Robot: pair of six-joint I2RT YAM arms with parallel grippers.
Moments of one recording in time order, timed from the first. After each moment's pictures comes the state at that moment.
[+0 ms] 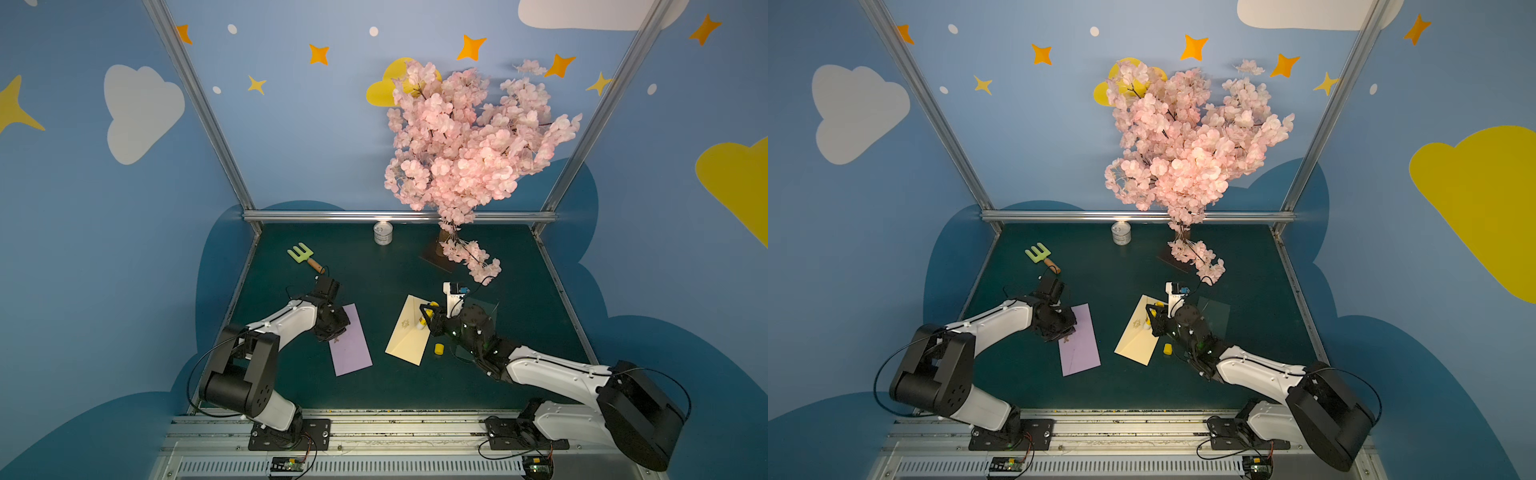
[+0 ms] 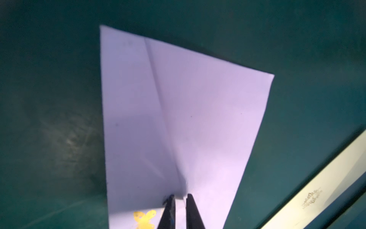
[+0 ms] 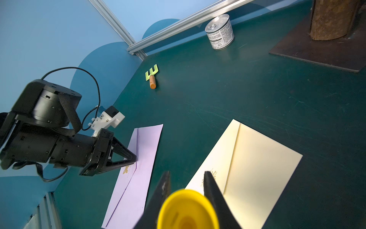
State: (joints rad) left arm -0.24 1.54 0.81 -0.56 0.19 -0.77; right arm 0.81 1.24 0.47 0.46 0.08 0.59
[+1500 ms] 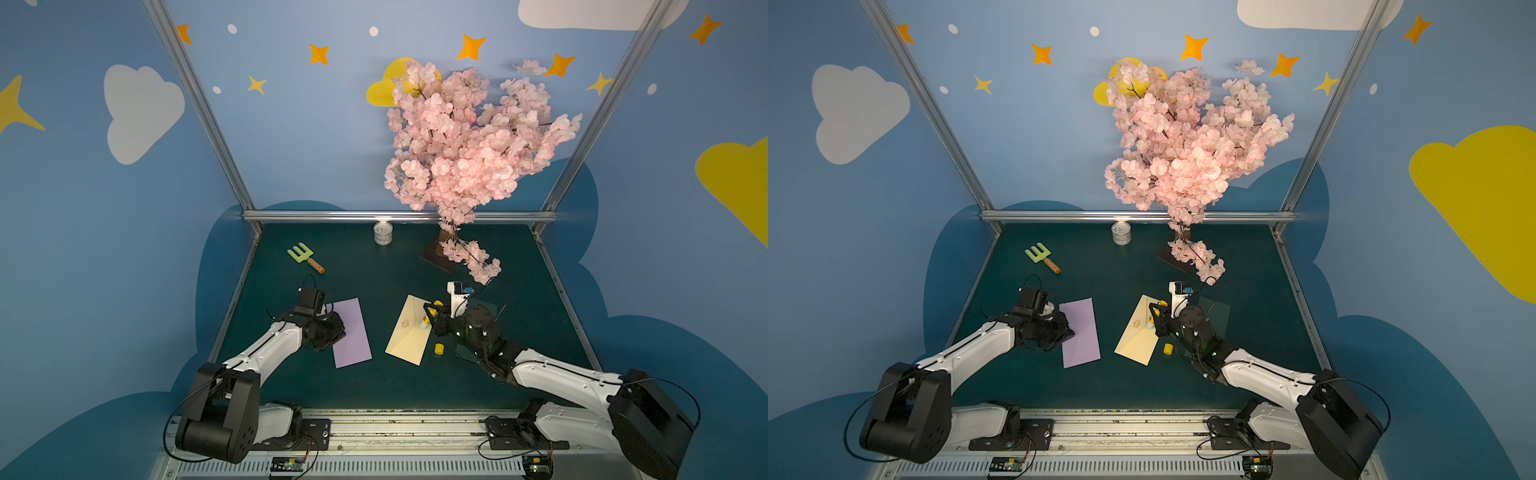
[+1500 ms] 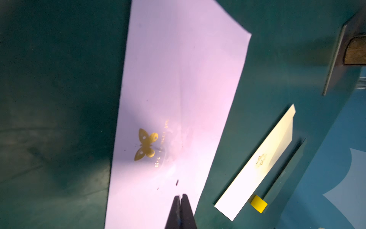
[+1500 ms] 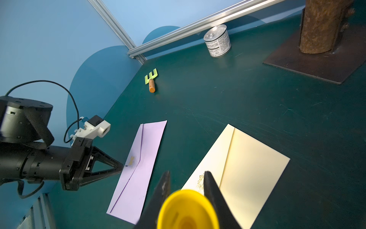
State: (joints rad) left arm -0.20 1.31 0.61 -0.44 0.36 -0.86; right arm 0.80 1.18 0.45 0.43 0.09 0.55
